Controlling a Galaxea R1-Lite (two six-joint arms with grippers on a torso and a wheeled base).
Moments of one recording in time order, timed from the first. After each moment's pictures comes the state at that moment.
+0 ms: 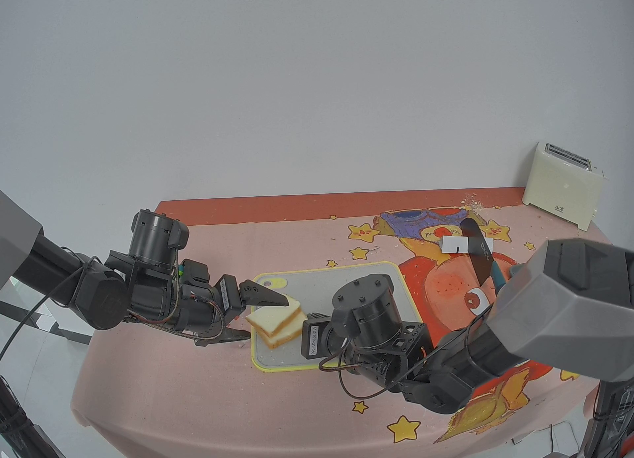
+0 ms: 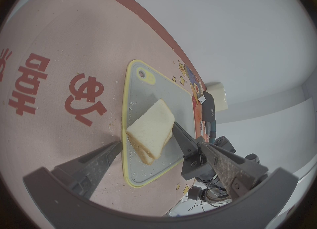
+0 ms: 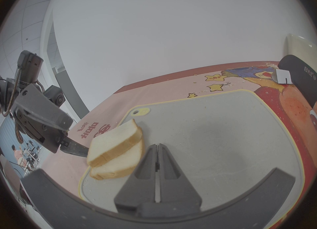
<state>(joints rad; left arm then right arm) -0.34 1.90 -0.82 -0.23 -0.58 -0.79 0.91 2.24 -0.99 -0.74 -0.30 0.52</state>
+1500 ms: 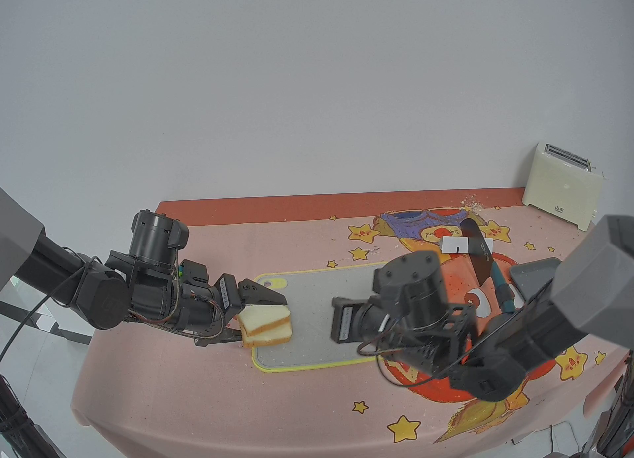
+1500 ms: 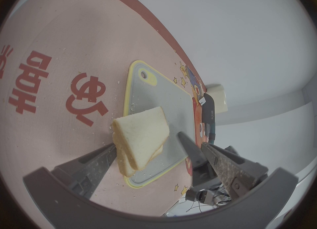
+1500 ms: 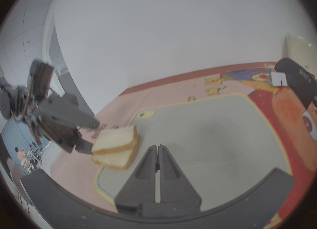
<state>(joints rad) -0.34 1.90 -0.82 -0.24 -0.57 -0.82 0.80 2.03 -0.83 -0.75 -0.25 0.54</state>
